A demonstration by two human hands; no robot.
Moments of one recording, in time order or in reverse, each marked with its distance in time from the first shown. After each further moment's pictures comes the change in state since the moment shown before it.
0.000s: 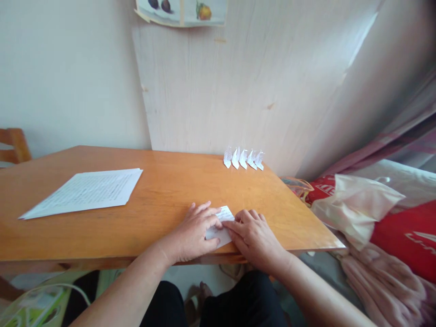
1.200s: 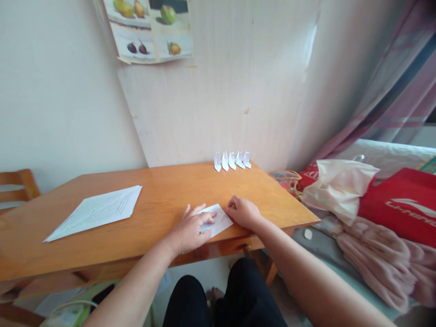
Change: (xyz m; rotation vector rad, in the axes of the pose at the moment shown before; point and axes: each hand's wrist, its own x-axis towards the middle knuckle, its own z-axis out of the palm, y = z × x) left_hand 0.003 -0.009 0.009 0.084 0.014 0.060; right_hand 0.034 0.042 0.020 0.286 0.081 0.486
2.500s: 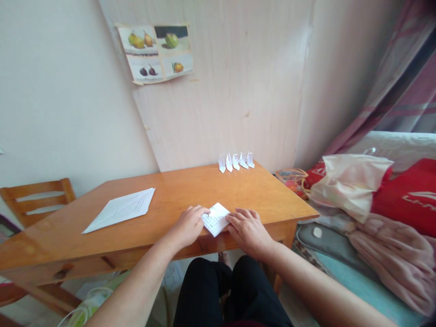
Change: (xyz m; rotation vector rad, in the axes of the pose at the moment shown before) left_hand -0.017 0.010 -0.010 0.058 0.185 -0.087; right_hand -0.092 -0.005 -0.007 -0.130 0.083 -0.497
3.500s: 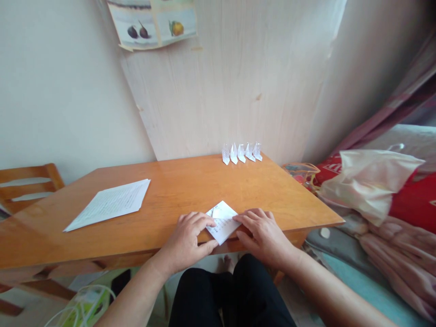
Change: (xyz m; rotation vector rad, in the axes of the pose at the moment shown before) left_hand -0.024 0.010 -0.005 -0.076 -0.019 0.059; right_hand 0.011 0.009 -0.008 0.097 -0.069 0.053
